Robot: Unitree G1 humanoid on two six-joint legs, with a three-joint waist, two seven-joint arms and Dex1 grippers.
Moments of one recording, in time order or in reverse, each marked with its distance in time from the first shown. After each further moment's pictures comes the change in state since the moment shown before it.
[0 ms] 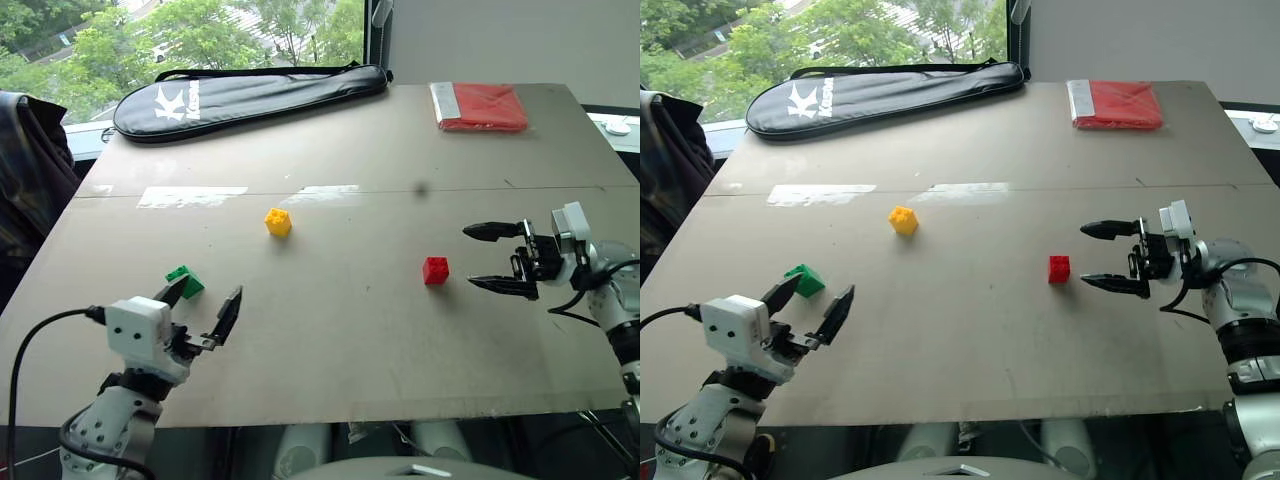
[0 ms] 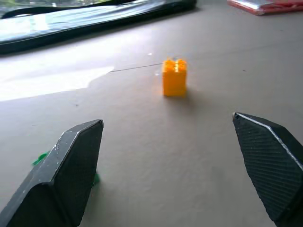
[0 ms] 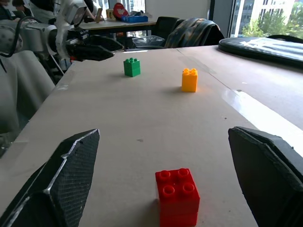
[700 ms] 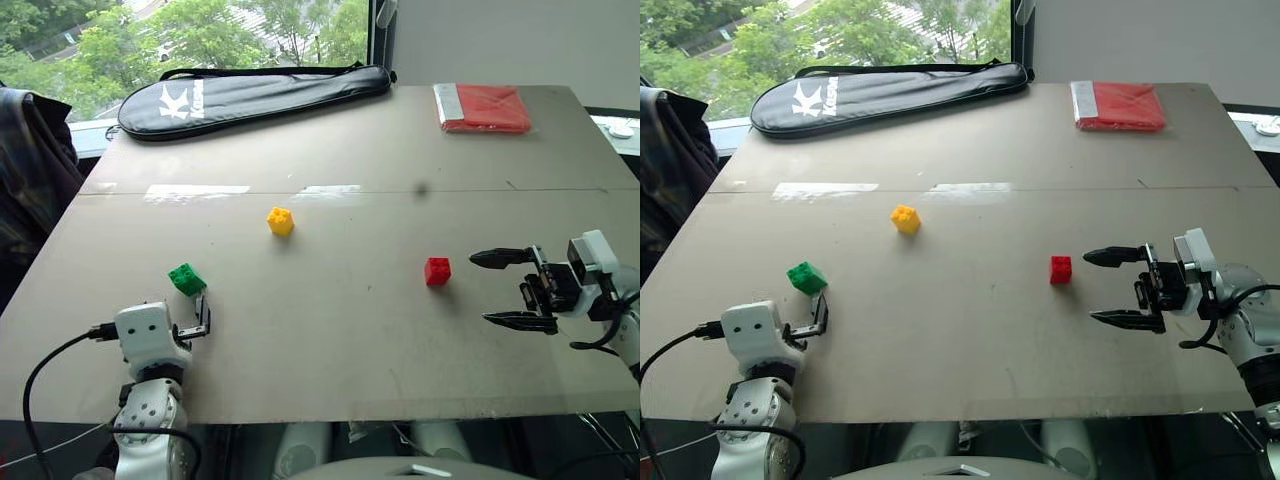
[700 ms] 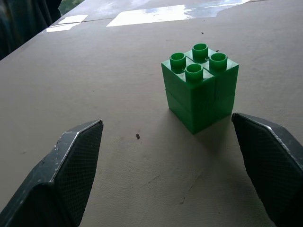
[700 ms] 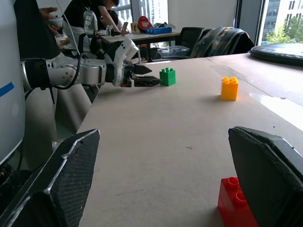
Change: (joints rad) left arm -0.194 -0.101 -0.078 0.216 0.259 0.046 0.313; right arm 0.147 -0.052 0.000 -0.206 0.105 -0.001 0.000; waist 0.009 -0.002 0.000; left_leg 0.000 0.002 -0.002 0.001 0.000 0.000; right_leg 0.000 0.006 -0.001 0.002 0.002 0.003
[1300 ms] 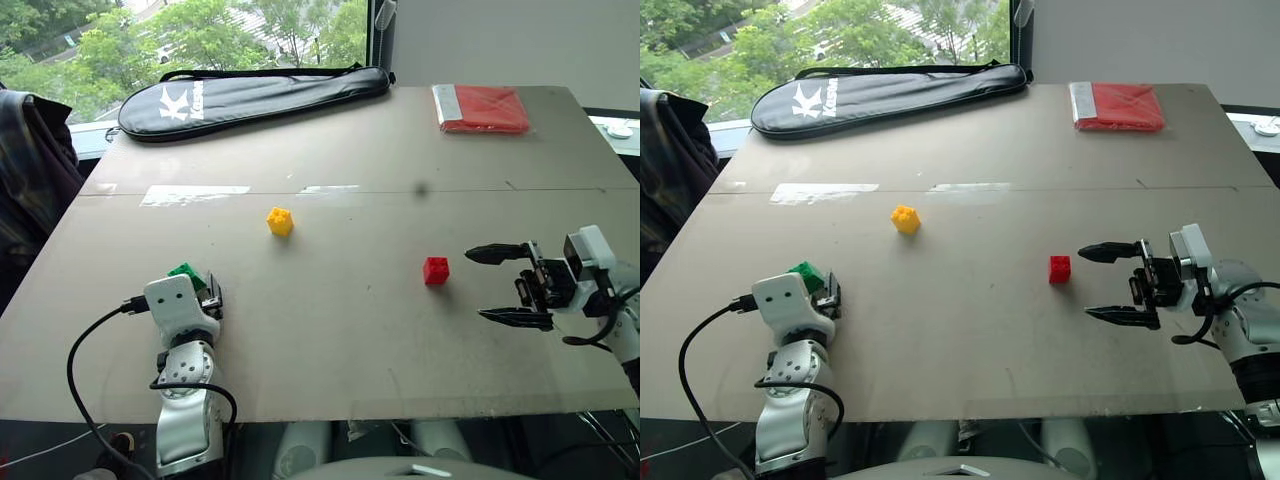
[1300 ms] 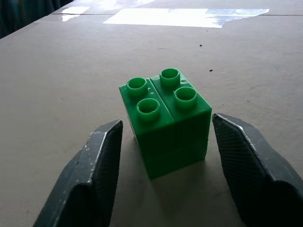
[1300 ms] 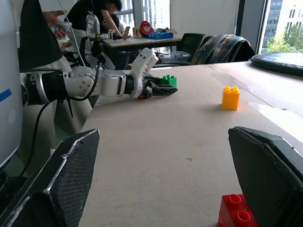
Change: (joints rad) left arm -0.192 -0.092 -0.056 0.051 0.057 0.106 0.203; right arm -0.015 0.060 -0.059 -0.034 -0.056 0.066 0.000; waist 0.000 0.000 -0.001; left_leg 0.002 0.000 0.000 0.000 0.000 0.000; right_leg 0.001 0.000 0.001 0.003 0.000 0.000
